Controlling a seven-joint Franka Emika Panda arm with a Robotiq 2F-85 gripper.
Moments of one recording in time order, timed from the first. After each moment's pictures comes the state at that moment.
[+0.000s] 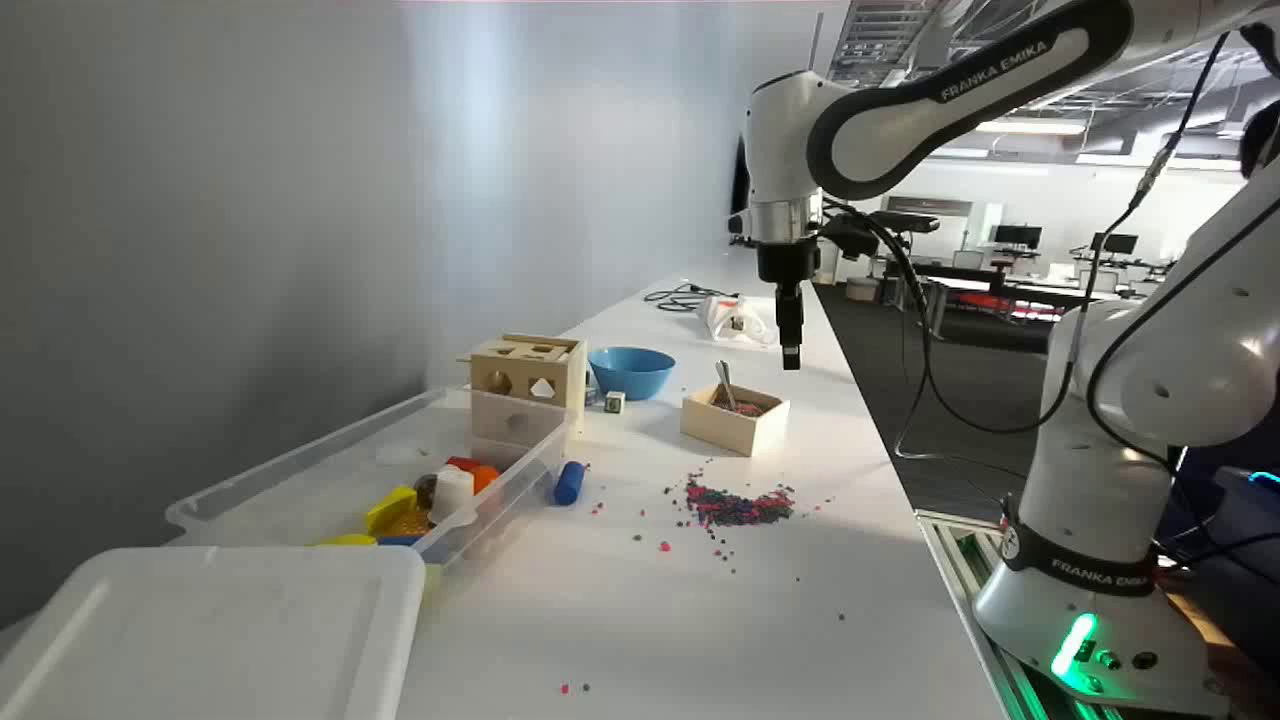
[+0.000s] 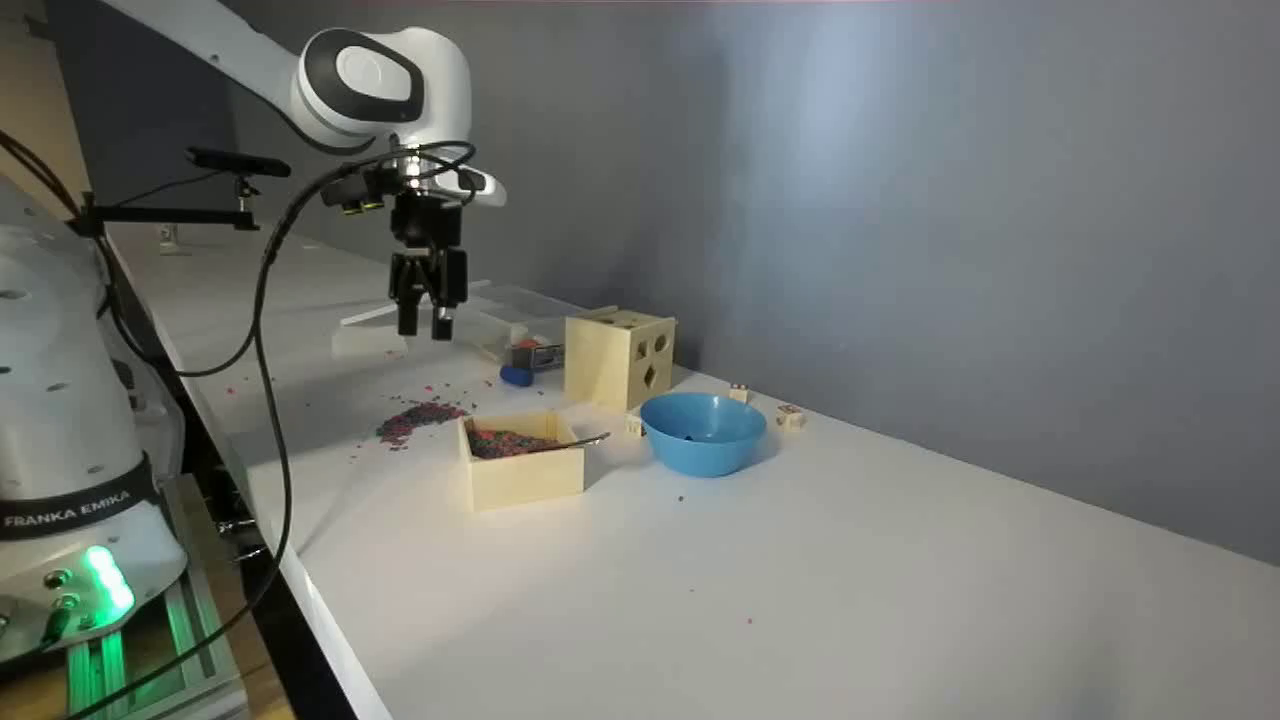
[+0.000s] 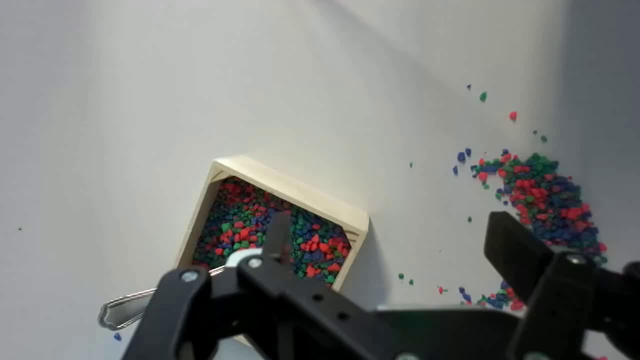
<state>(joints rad) -0.15 -0.53 -0.08 -2.58 -0.28 1.91 -0.11</state>
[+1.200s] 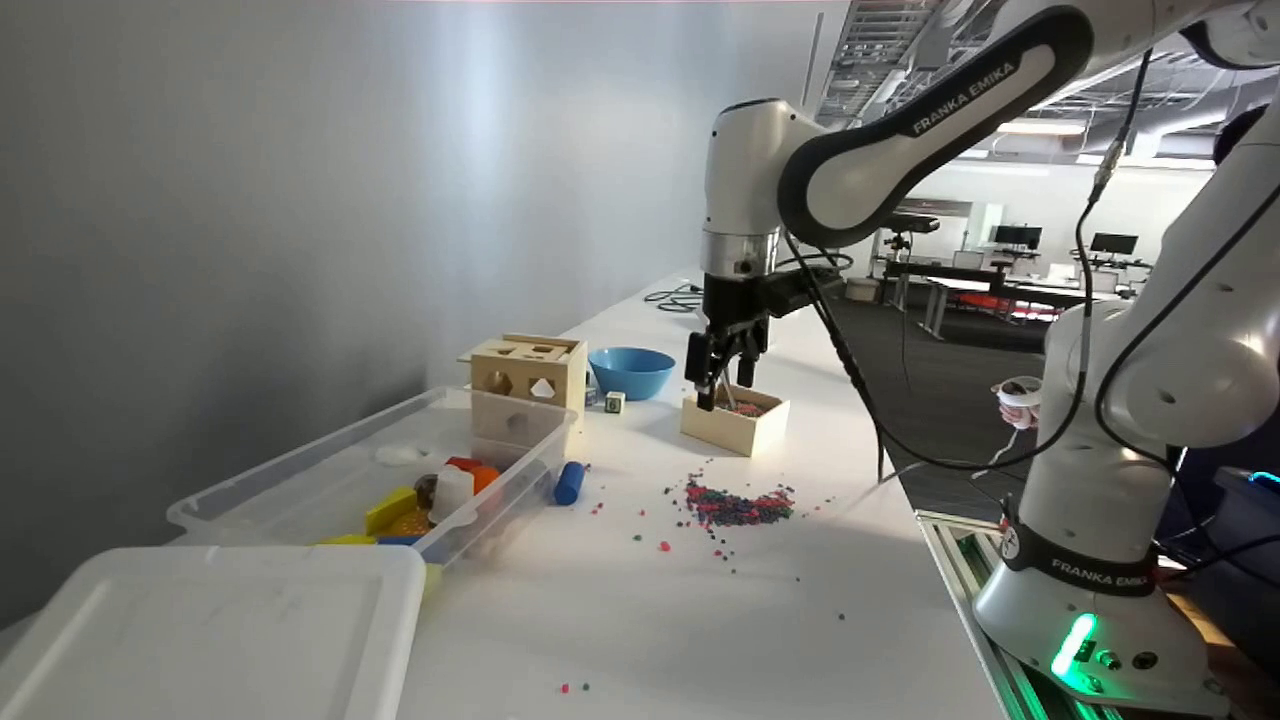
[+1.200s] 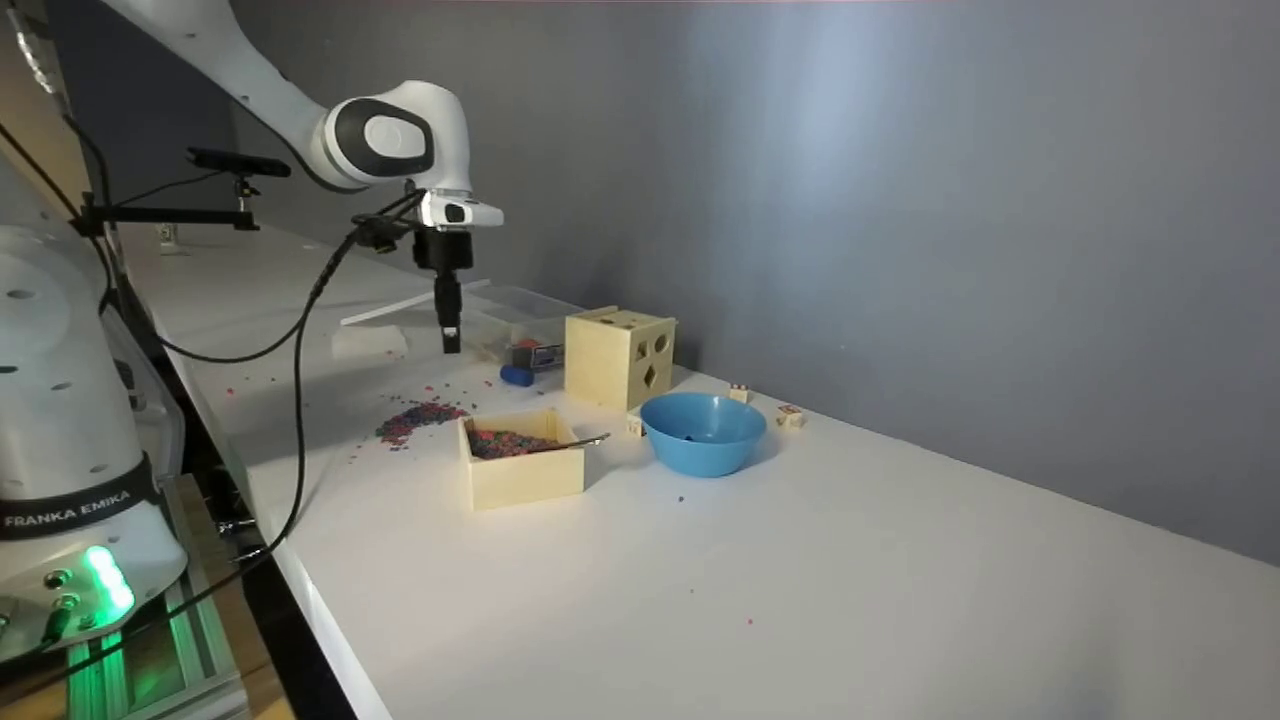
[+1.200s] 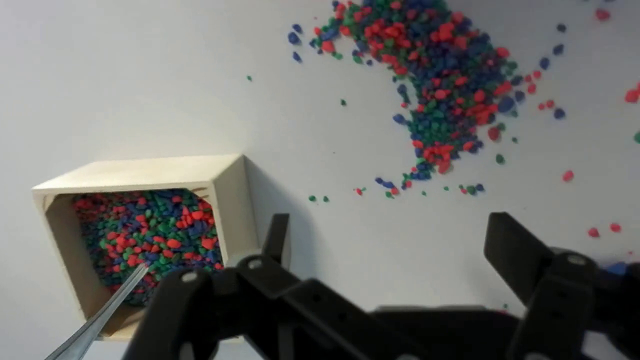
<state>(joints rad) -0.12 -0.37 0.07 -2.59 -0.15 2.22 0.52</state>
